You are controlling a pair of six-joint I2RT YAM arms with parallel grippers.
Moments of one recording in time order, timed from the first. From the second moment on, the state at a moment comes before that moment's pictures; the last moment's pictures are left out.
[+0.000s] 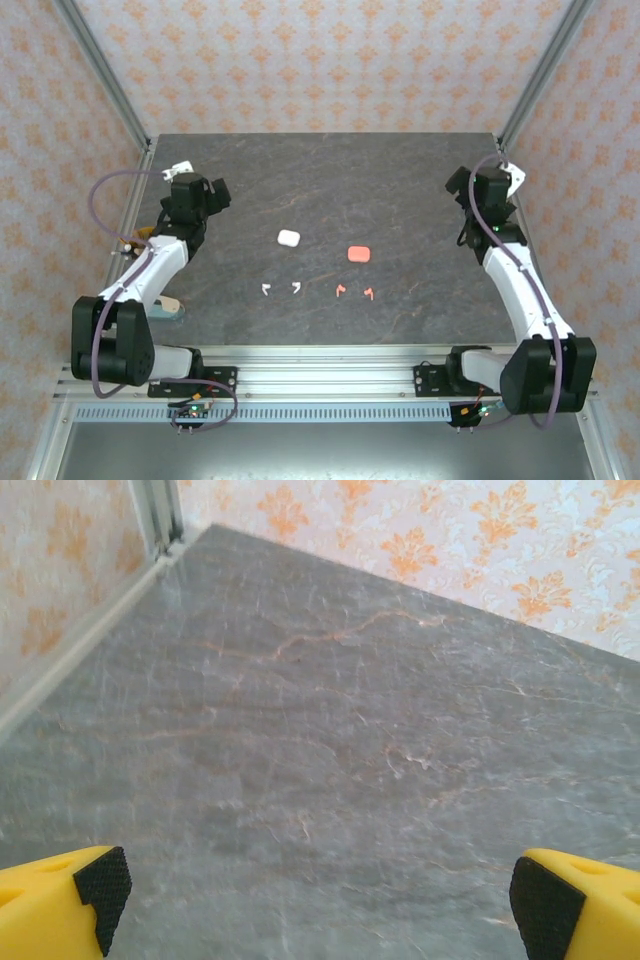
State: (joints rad) left arm -0.04 1.34 0.89 -0.12 -0.31 -0.39; right arm 0.01 1.19 0.97 -0.34 0.30 0.56
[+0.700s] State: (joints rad) left arm -0.38 1.38 0.93 -0.45 -0.11 -0.97; right arm 0.53 1.84 1.48 -0.96 0.10 0.70
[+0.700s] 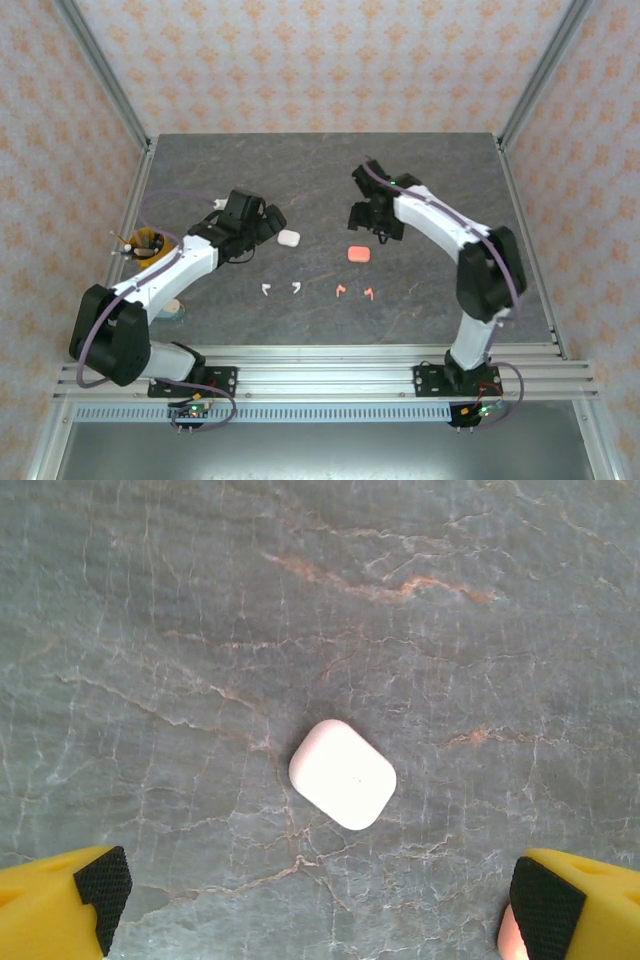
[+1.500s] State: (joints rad) left arm -0.38 1.43 0.93 -0.41 -0.05 -1.04; right arm 0.60 2.05 1.53 -1.00 0.11 0.70
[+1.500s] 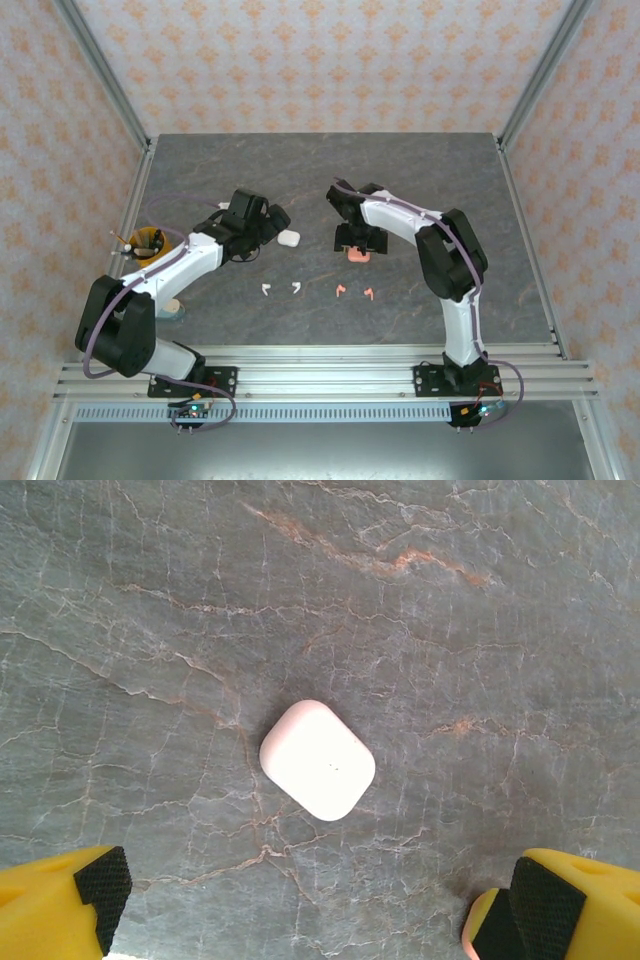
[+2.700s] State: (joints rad) left arm -0.41 1.43 0.98 -0.41 -0.03 -1.04; right arm 0.59 2.01 1.41 -0.84 0.06 0.72
